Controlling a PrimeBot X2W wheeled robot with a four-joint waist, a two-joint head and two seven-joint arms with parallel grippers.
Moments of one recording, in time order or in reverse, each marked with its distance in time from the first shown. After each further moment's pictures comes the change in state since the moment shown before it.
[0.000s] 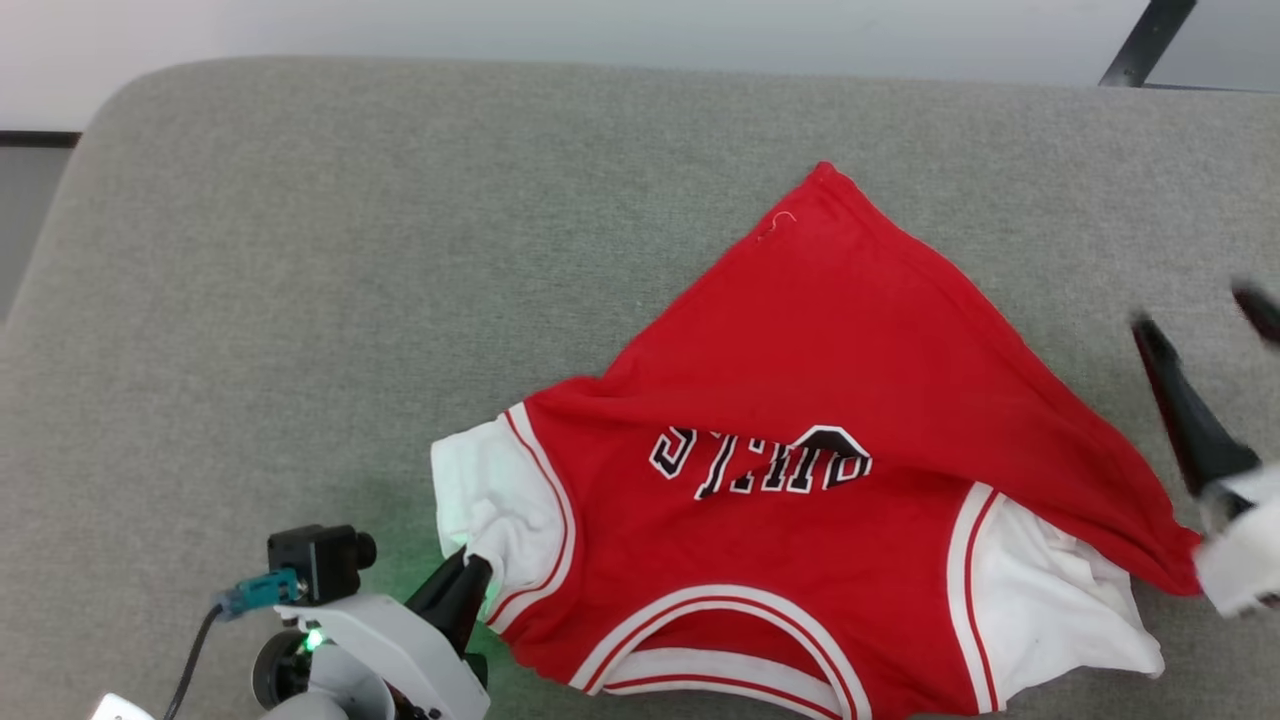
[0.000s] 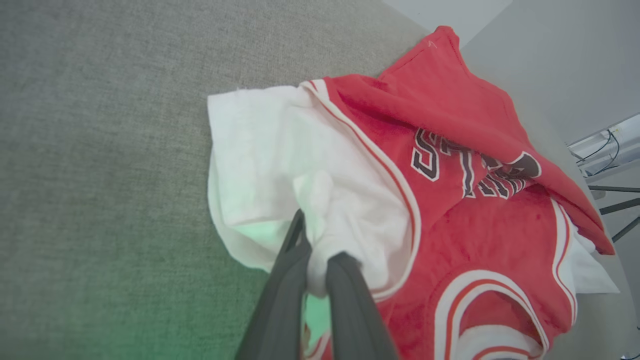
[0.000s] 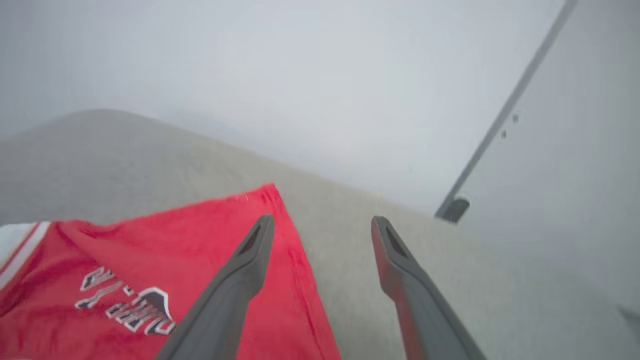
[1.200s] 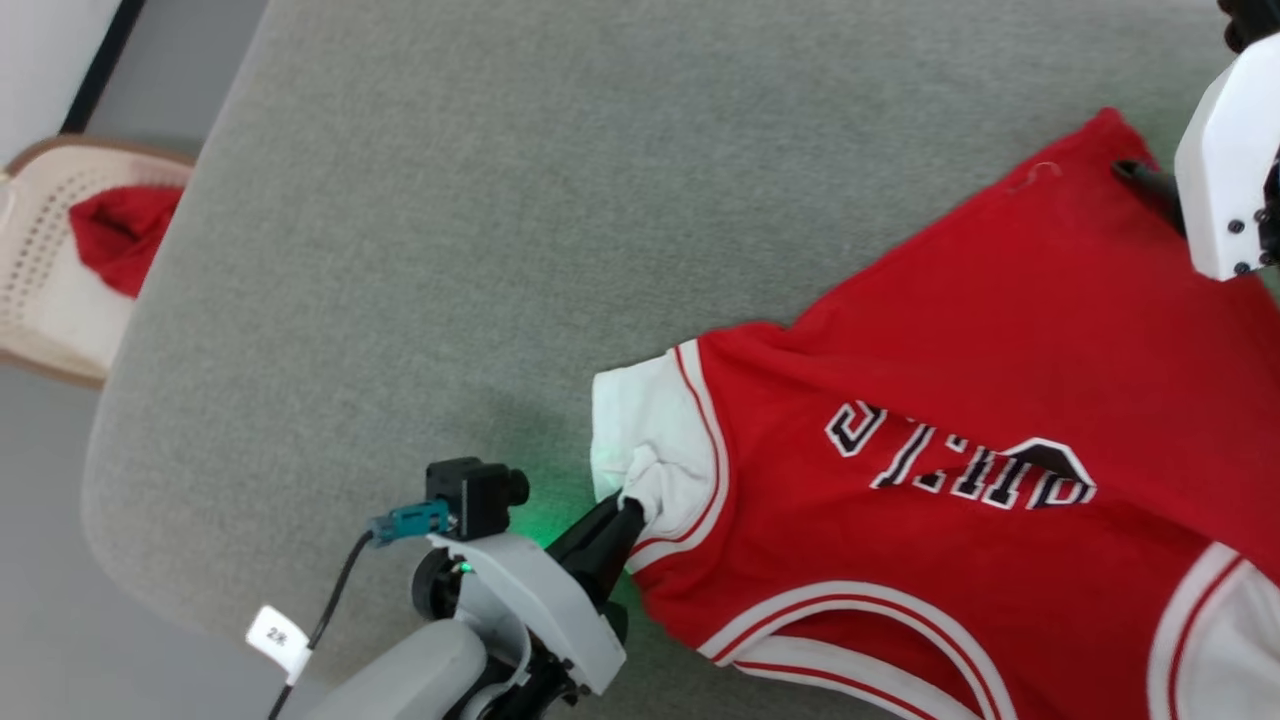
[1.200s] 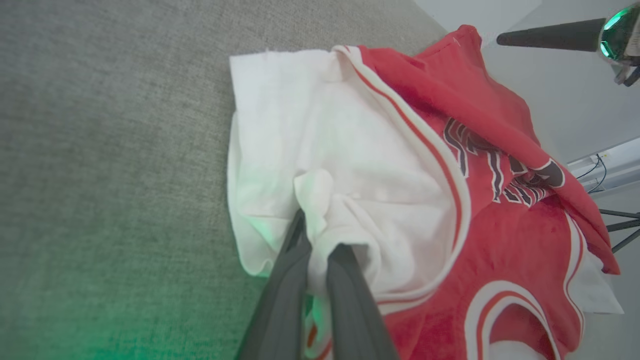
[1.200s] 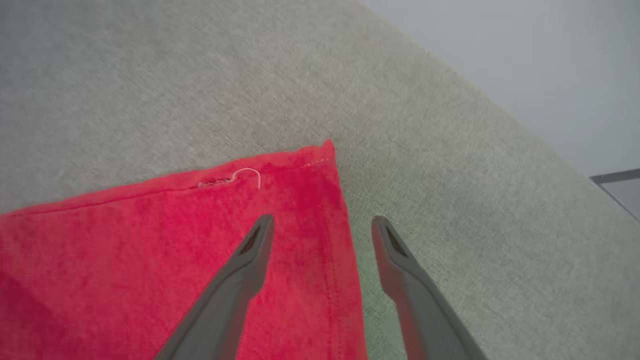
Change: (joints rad) left arm -0.169 -0.214 -0.088 0.158 0.053 -0.136 0.020; right arm -0.896 -0.173 0.545 0.852 0.222 0.000 0.346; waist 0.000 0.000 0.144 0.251
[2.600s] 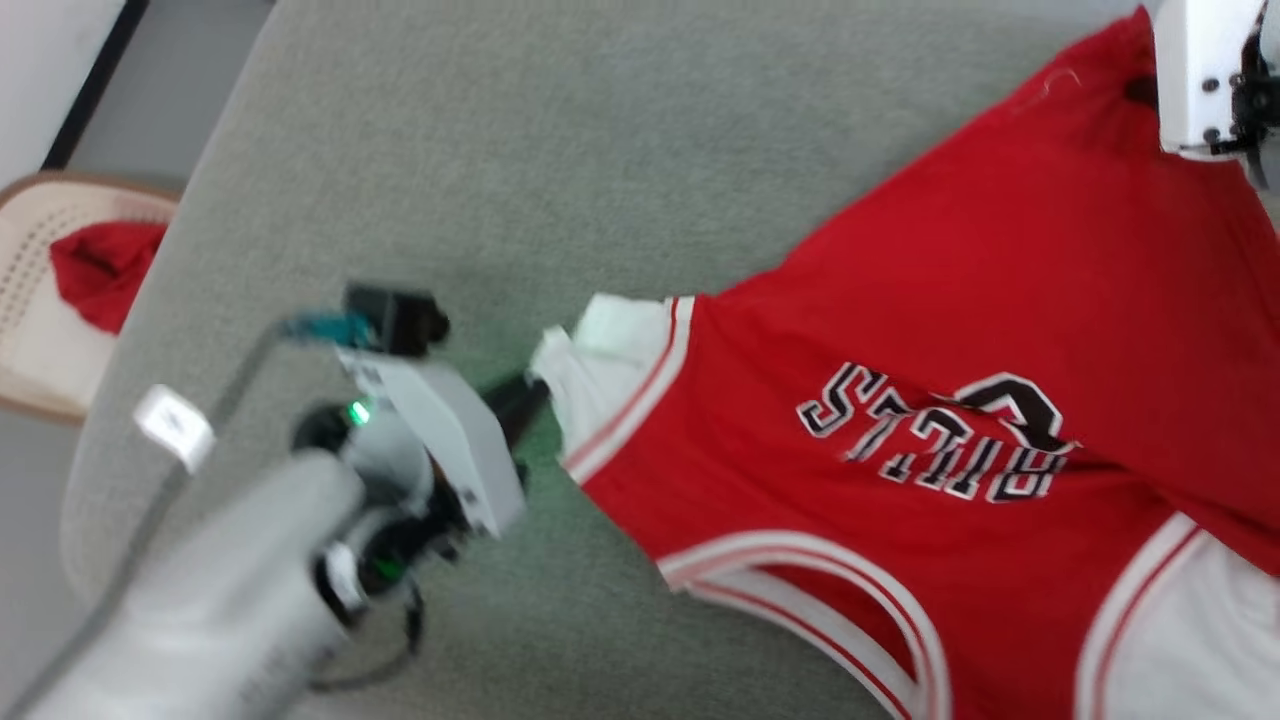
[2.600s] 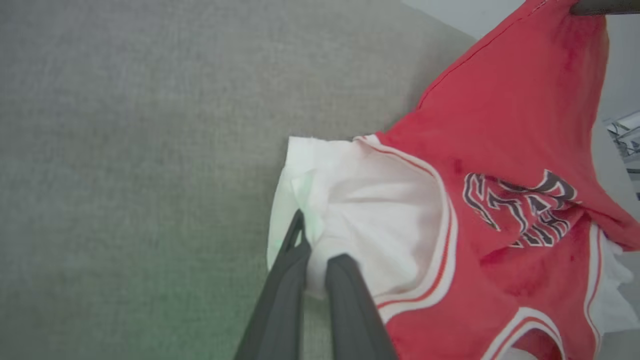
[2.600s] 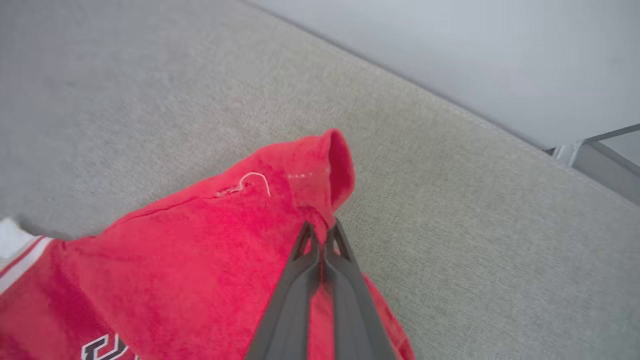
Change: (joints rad) left arm -0.208 0.121 0.031 0.009 -0.056 0.017 0.282; right arm -0.270 0.196 -0.092 0.421 -0.049 0.000 0.129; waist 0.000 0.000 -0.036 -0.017
